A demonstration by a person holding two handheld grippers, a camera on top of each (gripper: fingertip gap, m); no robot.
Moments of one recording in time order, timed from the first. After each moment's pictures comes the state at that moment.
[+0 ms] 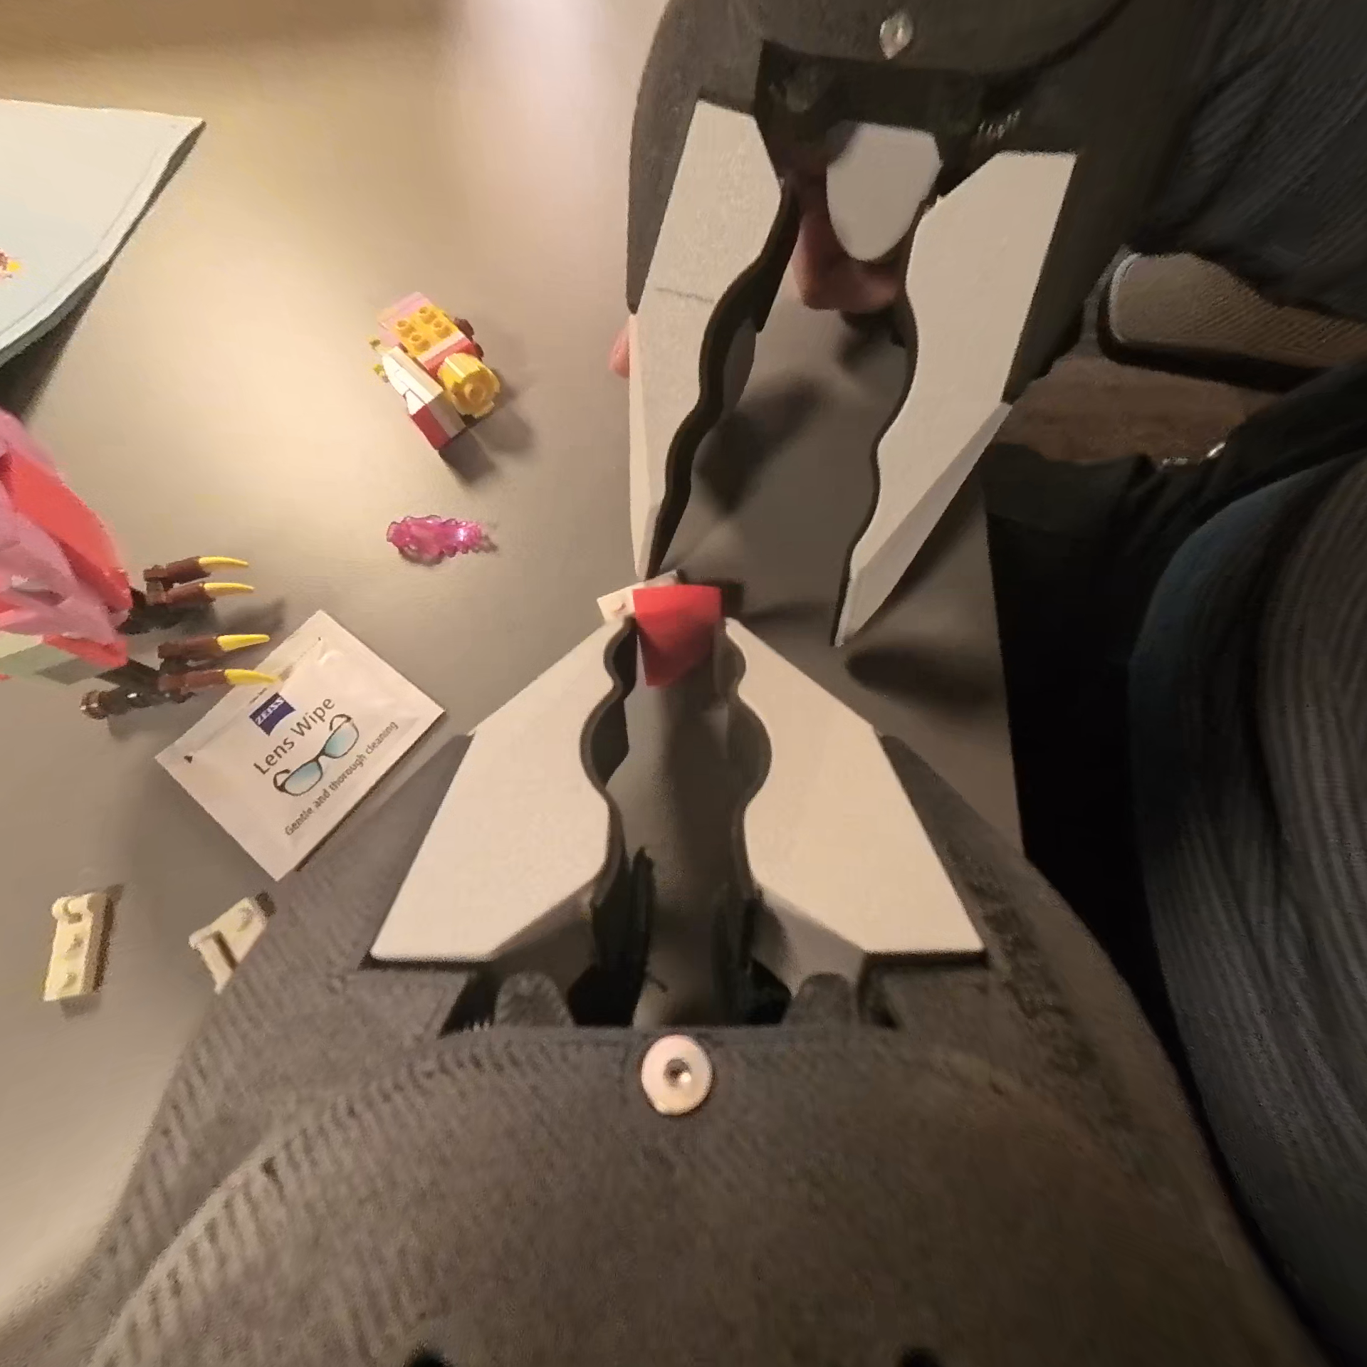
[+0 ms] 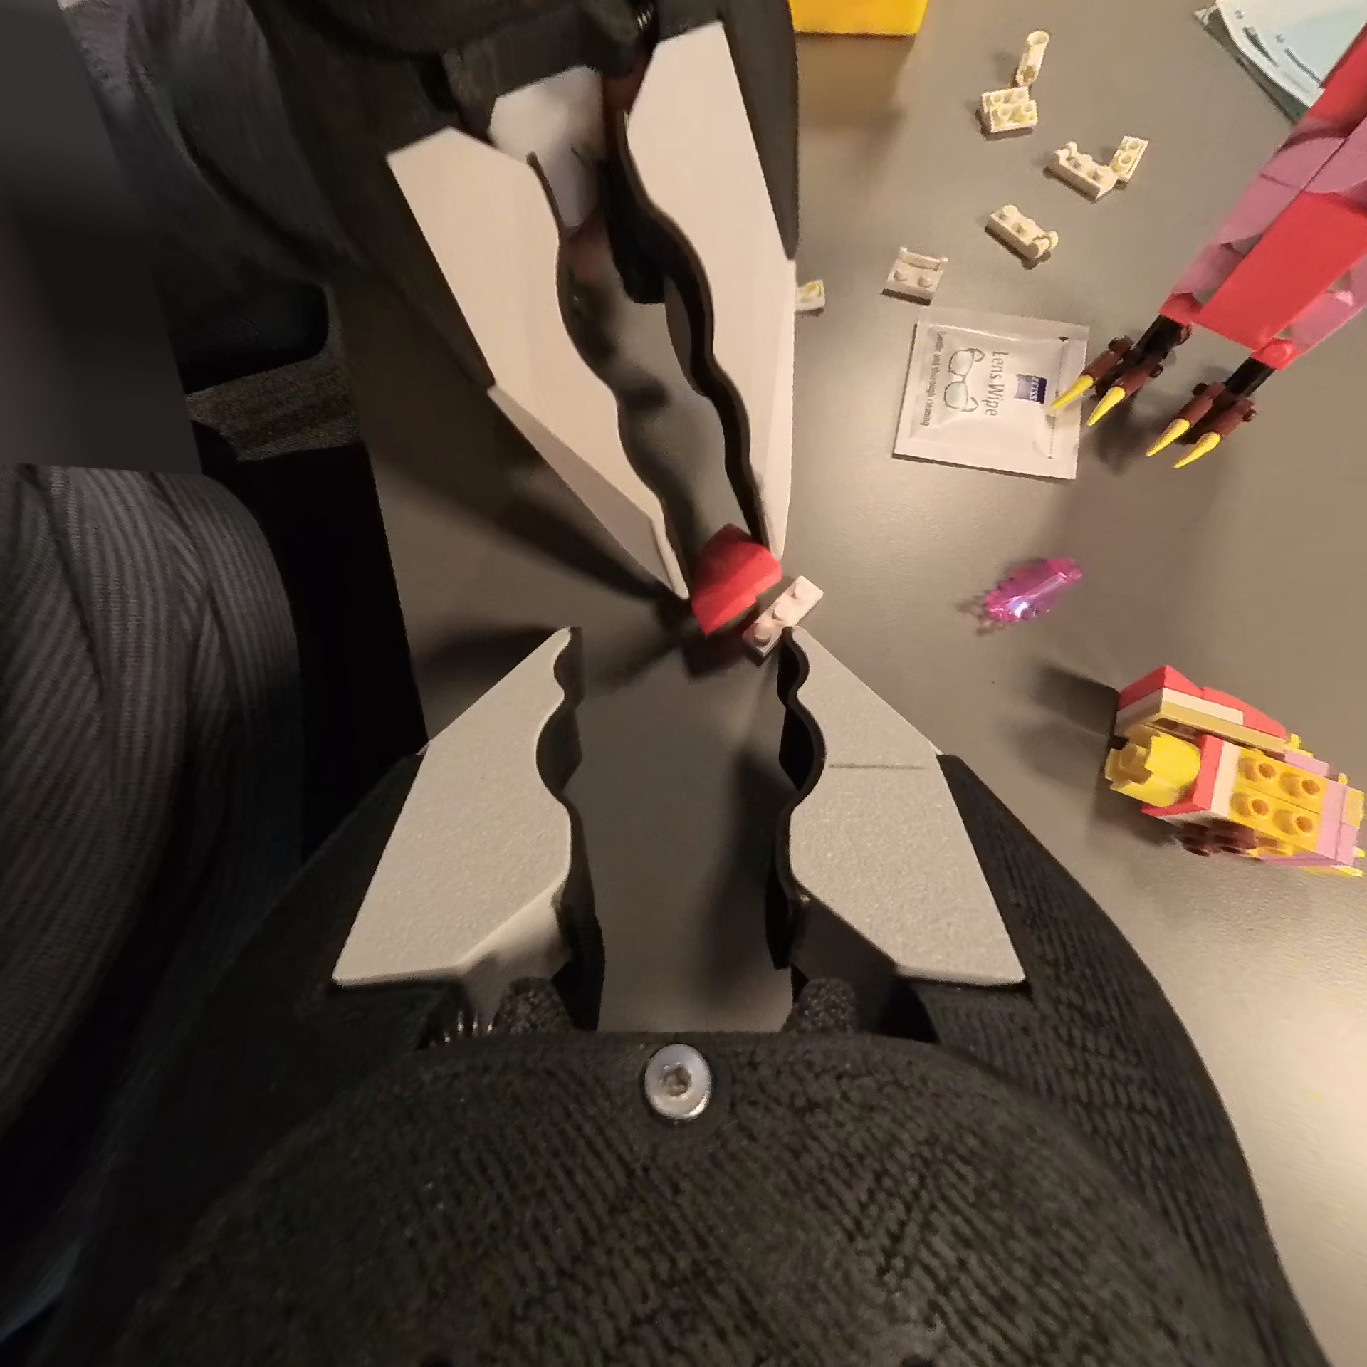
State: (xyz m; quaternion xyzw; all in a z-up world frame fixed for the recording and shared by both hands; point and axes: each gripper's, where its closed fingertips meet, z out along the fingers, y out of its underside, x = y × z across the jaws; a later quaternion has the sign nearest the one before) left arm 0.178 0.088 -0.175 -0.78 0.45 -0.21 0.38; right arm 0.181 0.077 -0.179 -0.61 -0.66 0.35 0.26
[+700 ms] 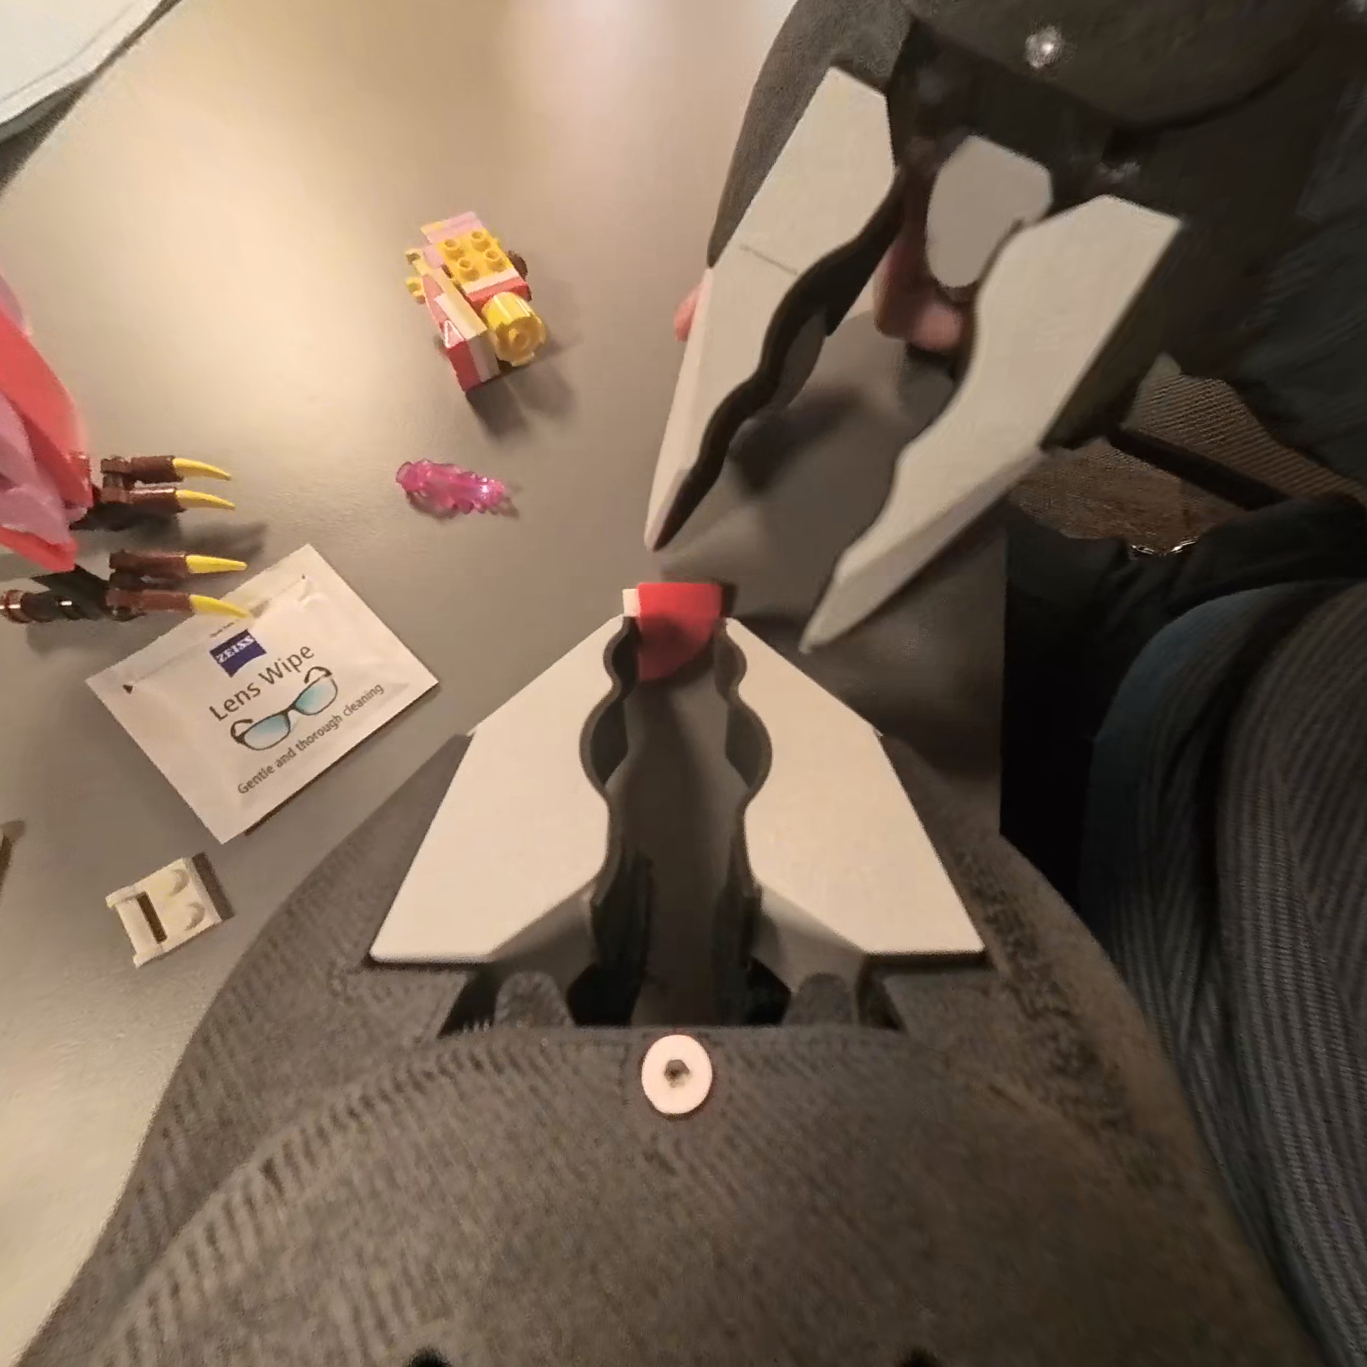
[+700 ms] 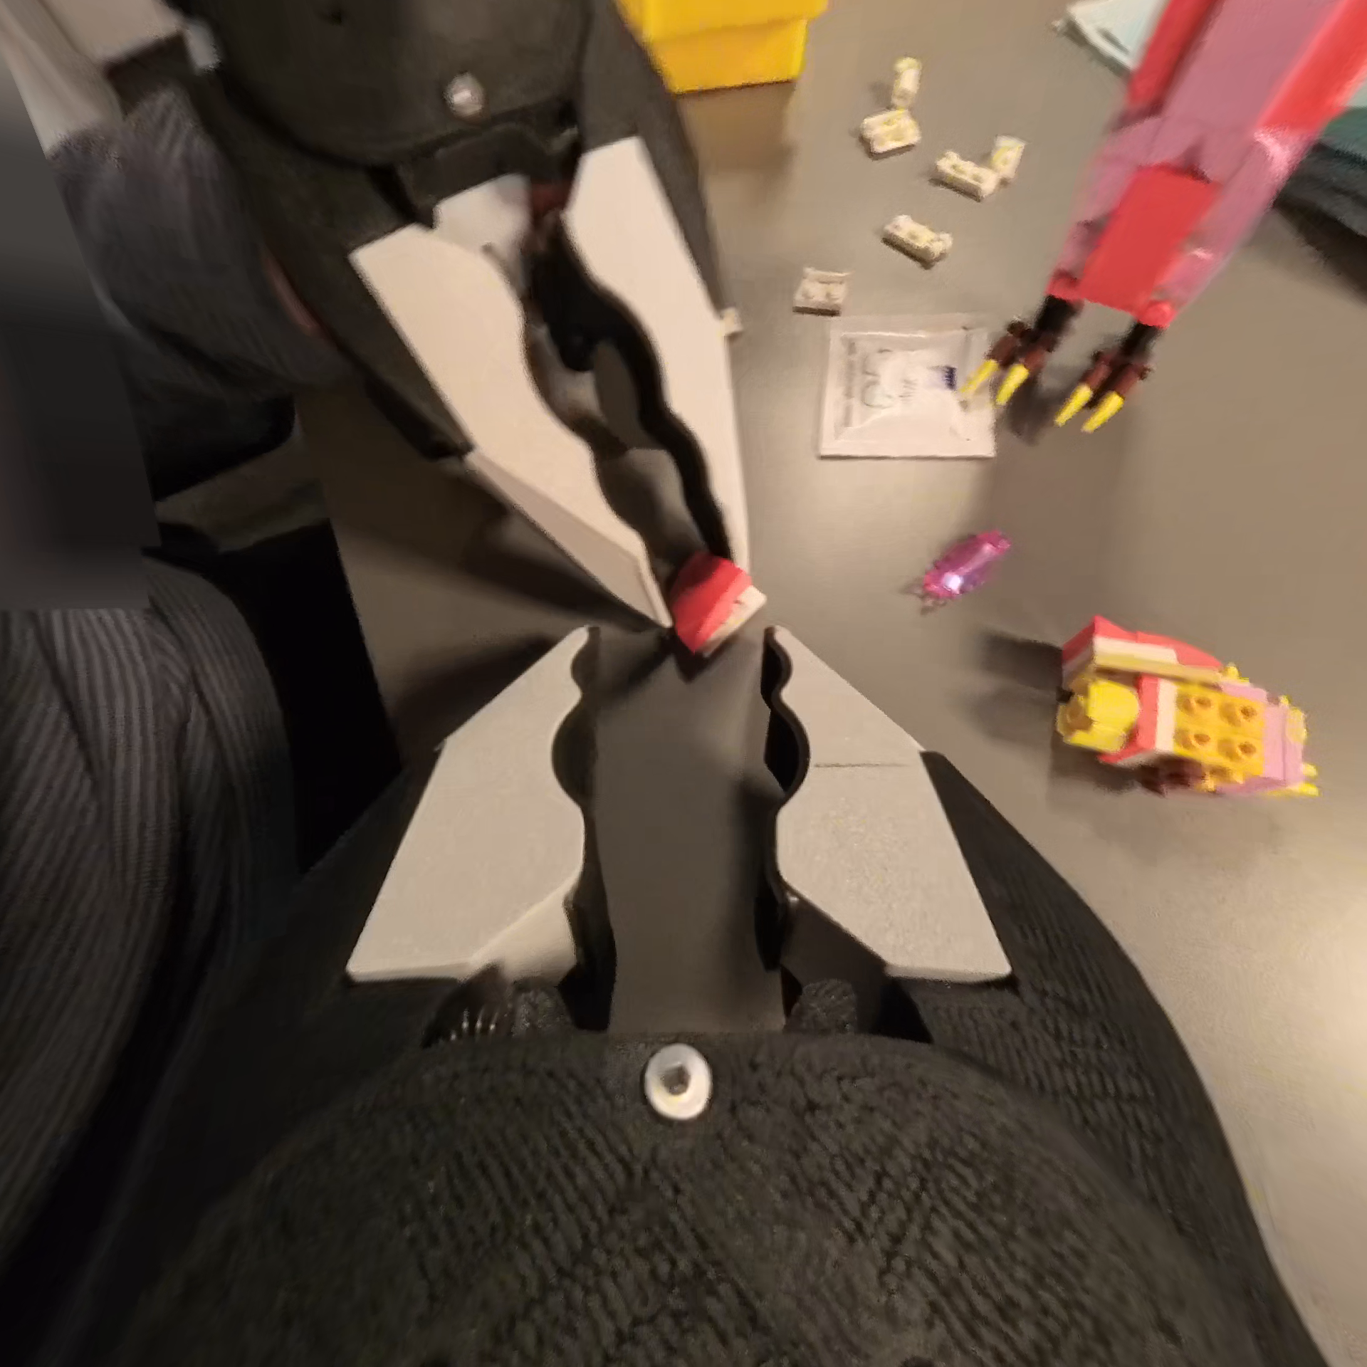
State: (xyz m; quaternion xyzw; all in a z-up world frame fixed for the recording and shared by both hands) left arm 0.178 0.096 -0.181 -0.83 0.37 -0.24 0.35; right arm 0.178 0.089 -0.174 -0.64 -0.61 0.36 0.28
